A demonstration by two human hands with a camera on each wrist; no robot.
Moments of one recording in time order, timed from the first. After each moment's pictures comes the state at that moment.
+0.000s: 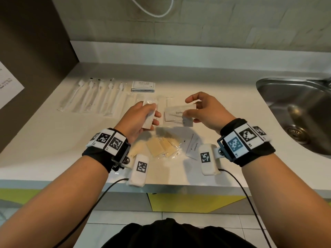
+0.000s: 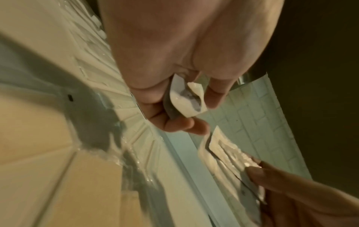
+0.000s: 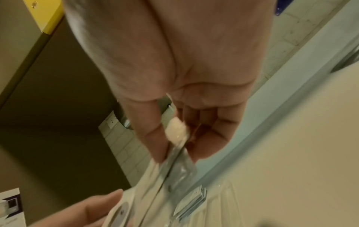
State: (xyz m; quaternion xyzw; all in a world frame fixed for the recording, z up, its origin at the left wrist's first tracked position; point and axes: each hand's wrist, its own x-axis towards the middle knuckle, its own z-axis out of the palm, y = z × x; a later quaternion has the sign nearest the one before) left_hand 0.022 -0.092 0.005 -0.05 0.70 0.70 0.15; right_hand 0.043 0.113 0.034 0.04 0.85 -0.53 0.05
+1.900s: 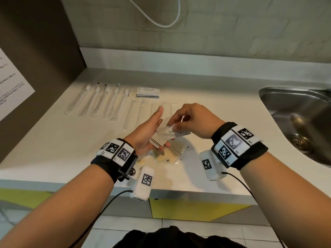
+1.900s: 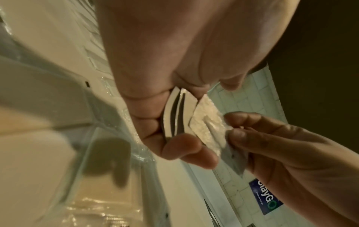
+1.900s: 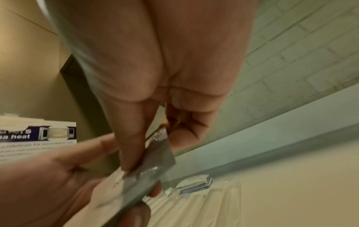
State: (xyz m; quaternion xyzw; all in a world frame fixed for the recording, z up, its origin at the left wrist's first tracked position) left_hand 0.040 -0.088 -0.001 -0.02 0.63 0.71 0.31; right_hand 0.044 0.086 0.047 -0.15 0.92 -0.35 0.07
